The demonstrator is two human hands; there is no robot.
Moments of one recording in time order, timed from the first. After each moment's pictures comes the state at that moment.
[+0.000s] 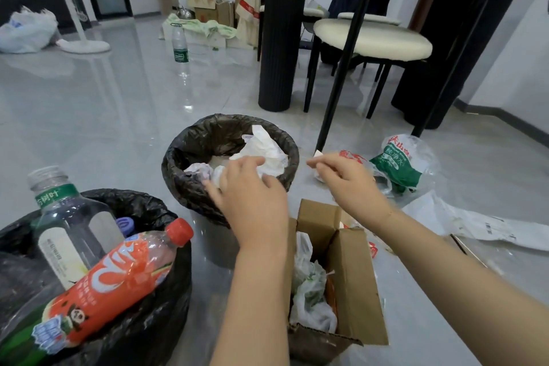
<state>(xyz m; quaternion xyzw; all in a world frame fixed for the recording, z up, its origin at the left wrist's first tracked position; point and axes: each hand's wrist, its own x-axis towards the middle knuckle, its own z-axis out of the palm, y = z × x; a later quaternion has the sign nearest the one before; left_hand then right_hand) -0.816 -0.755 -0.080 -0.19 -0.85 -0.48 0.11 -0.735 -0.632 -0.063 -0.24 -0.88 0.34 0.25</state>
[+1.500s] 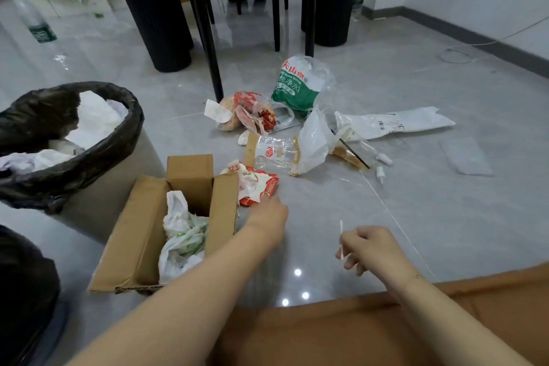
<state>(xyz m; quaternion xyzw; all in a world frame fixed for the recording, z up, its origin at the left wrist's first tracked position) -0.647 -0.617 -0.217 -0.65 -0.73 0.16 -0.10 -0.451 -0.609 -0.203 -0.55 -0.59 0.57 0.18</state>
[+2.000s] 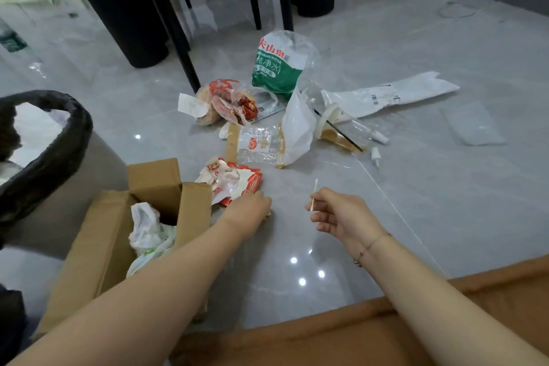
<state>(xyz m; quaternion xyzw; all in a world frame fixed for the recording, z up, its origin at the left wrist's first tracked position) -0.671 -0.581 -0.254 -0.69 -0.68 0.24 -0.07 -0.489 -0.554 -0.215 -0.52 -0.34 0.74 0.26</state>
